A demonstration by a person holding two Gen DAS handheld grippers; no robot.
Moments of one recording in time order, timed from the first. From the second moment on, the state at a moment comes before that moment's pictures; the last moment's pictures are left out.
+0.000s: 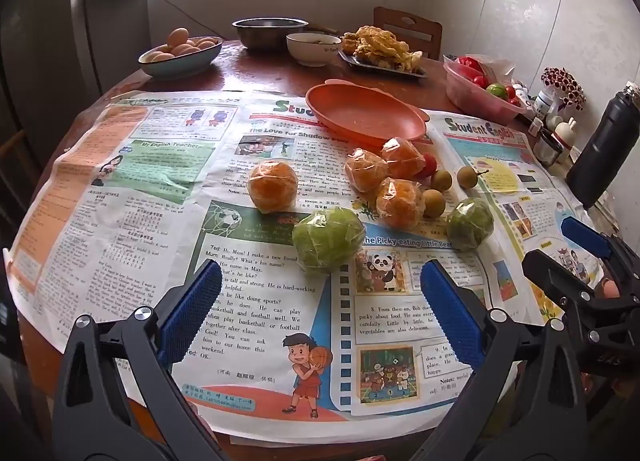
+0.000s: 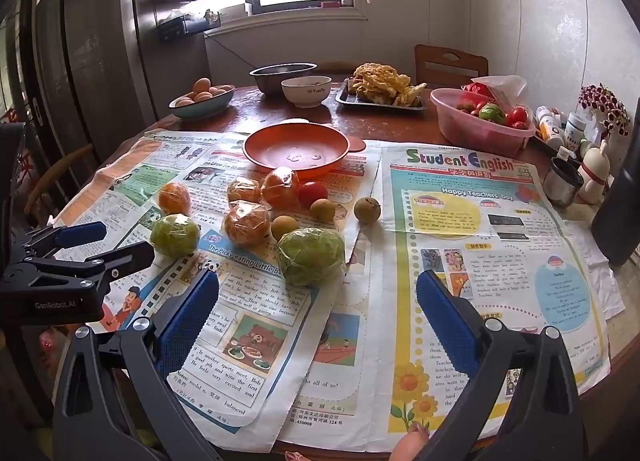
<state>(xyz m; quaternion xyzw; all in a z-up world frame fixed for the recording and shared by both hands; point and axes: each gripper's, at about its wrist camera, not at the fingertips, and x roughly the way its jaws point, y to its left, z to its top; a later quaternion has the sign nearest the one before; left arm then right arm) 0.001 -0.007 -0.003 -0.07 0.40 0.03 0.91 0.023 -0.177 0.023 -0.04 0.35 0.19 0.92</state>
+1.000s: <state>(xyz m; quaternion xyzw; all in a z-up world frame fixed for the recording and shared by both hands) 0.006 -0.010 -0.007 -0.07 0.41 0.02 0.91 0.028 -0.174 0.017 -0.03 0.36 0.19 0.91</state>
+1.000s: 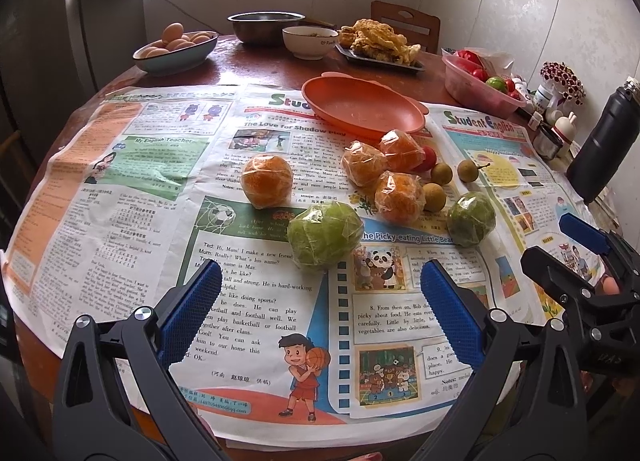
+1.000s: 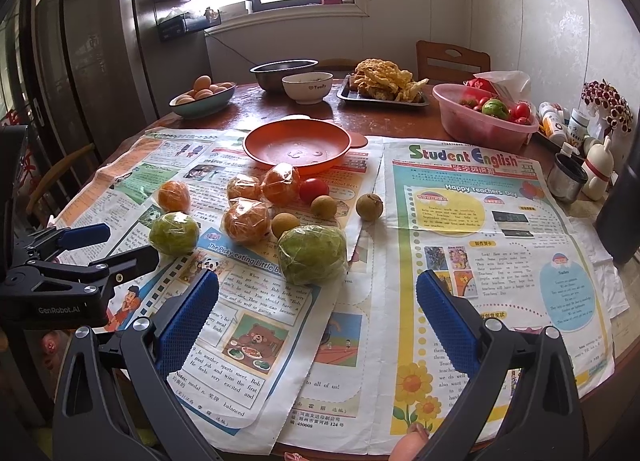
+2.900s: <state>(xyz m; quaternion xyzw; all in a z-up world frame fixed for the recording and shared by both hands) 0.101 0.017 0.006 -0.10 0.44 -0.05 0.89 0.122 -0.156 0.024 -0.04 0.38 0.28 0.88</state>
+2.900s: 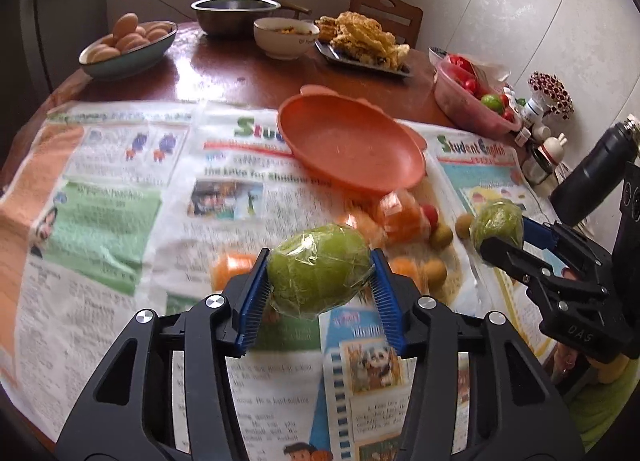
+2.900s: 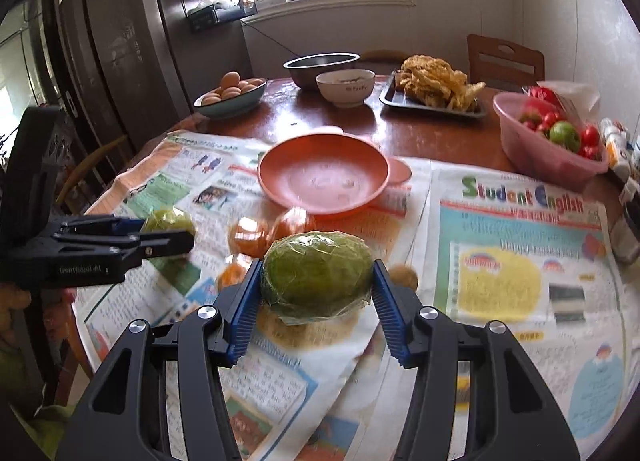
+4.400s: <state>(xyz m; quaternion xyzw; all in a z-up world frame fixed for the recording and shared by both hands) 0.256 0.006 -0.024 -0.08 0.50 -0.10 0.86 0.230 -0.101 -0.011 -0.10 0.43 0.31 0.84</state>
